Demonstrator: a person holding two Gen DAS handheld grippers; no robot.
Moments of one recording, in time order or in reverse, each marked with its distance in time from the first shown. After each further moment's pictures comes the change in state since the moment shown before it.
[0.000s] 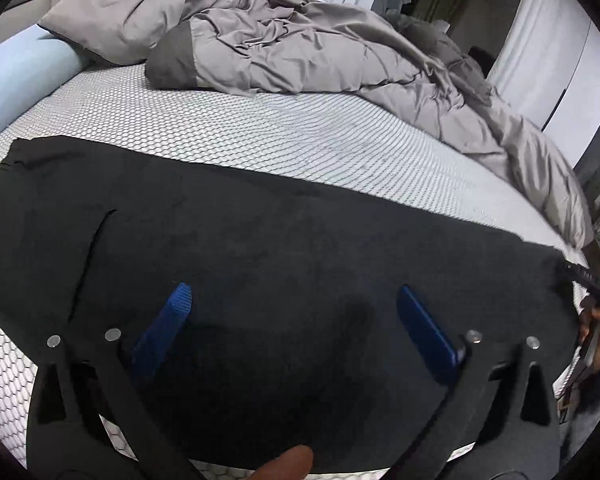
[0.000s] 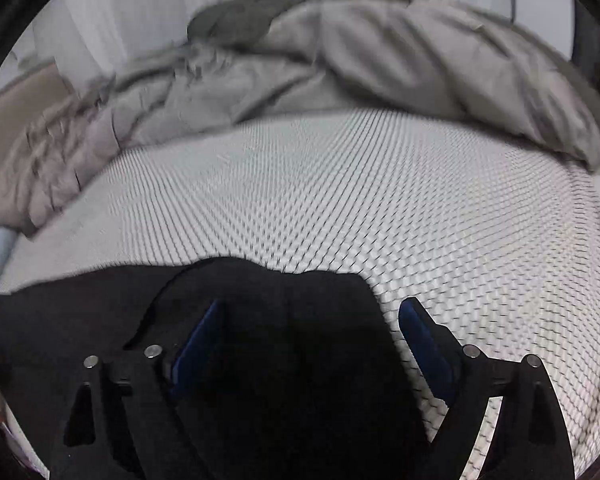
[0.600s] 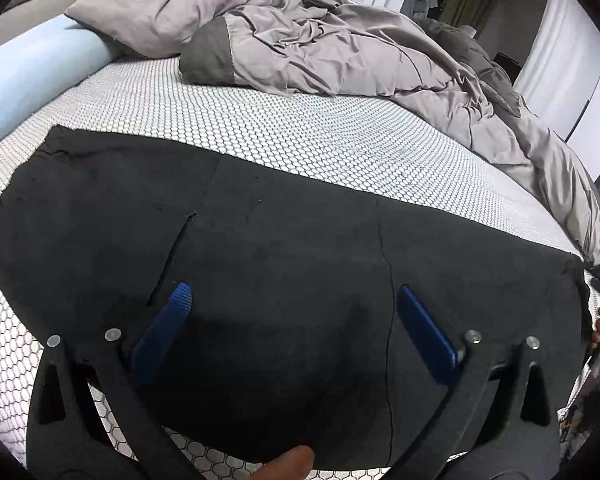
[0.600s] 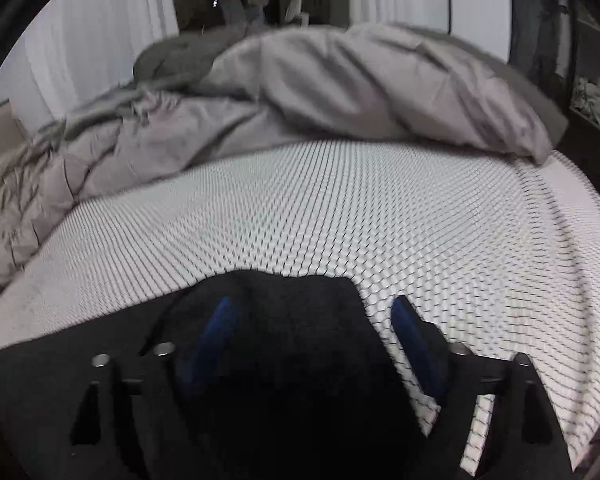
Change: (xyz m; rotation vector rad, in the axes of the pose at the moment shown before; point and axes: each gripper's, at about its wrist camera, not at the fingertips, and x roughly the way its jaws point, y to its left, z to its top) left arm 0.007 0.023 0.008 -0.047 -0.008 0.082; right arm -0.032 -0.007 0.012 0.155 -0.174 -0.172
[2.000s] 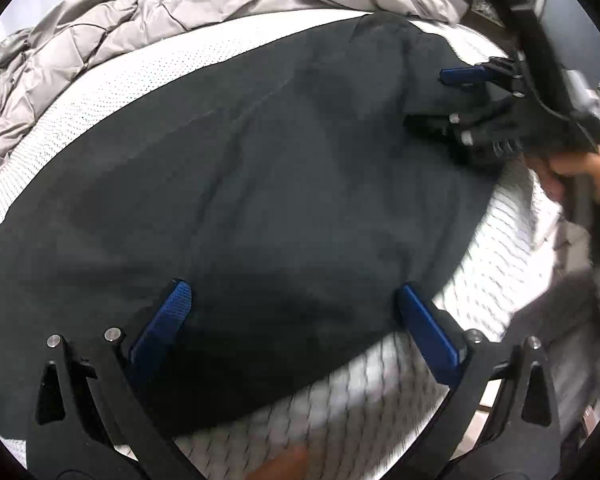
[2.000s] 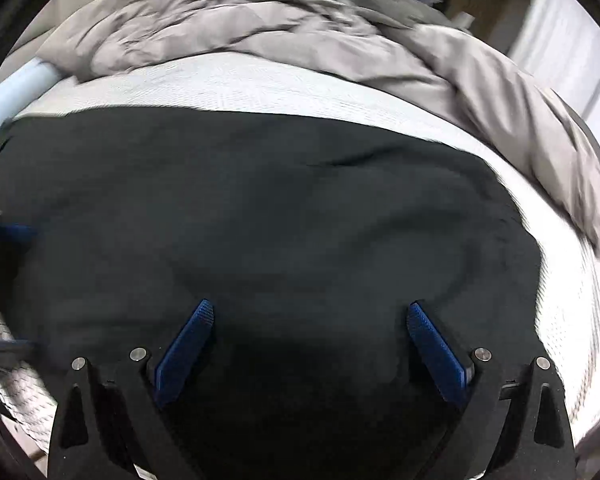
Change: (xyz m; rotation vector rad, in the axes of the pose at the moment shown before) left arm 0.001 -0.252 -0.143 0.744 0.275 -0.326; right arm -0.034 0.092 -0.119 -0.546 0.126 0.150
